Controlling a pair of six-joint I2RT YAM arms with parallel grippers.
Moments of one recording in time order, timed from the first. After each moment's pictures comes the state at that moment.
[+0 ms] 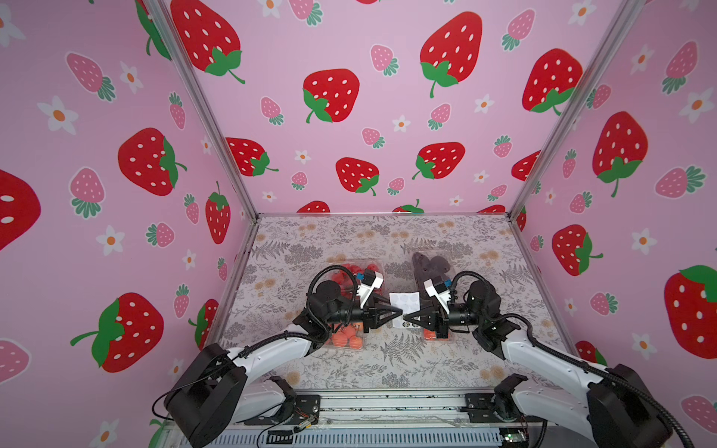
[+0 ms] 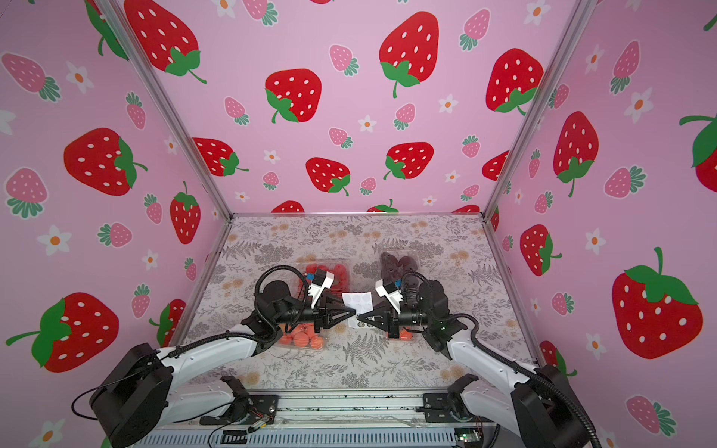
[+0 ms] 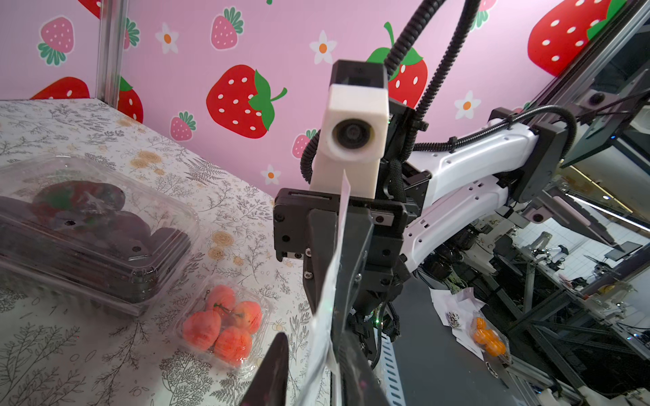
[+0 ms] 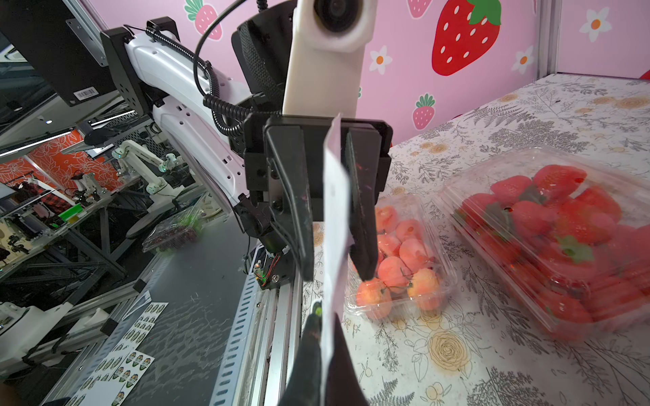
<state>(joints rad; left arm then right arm) -0.65 1.24 0.51 0.69 0.85 -0.42 0.64 1.09 0.42 0.52 -1.06 0.25</state>
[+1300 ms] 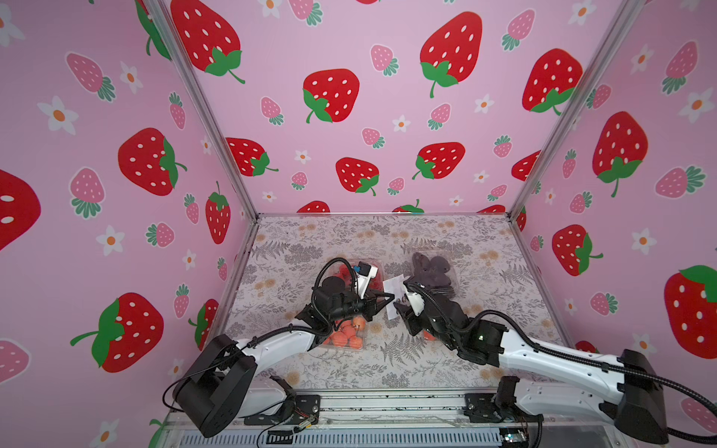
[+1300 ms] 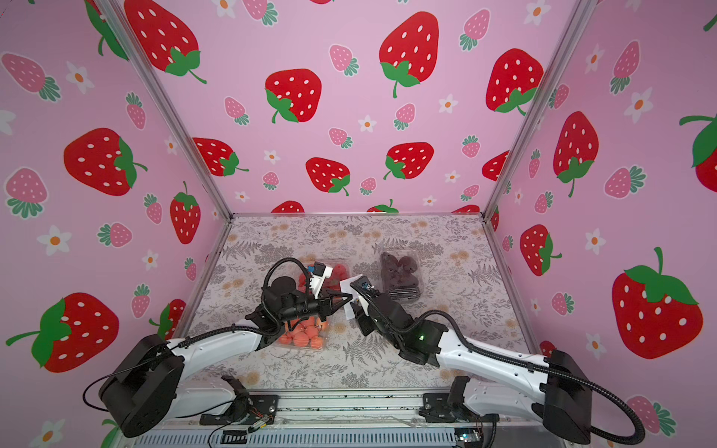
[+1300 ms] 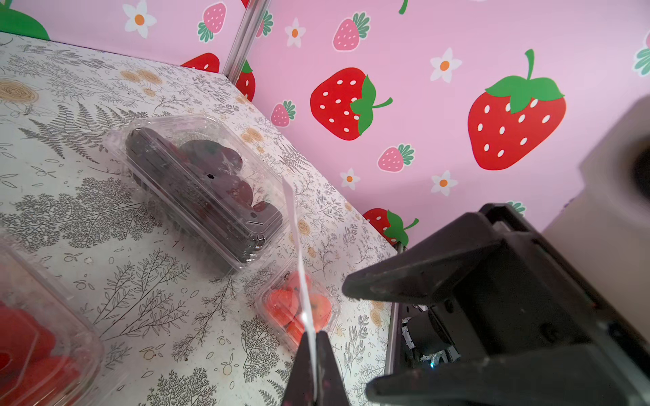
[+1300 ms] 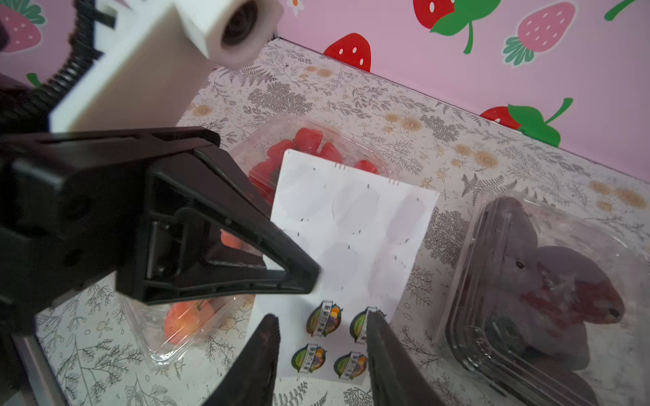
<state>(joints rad) -0.62 1.31 0.53 0.57 0.60 -0.47 1.17 1.12 0.73 -0.11 0.36 0.17</state>
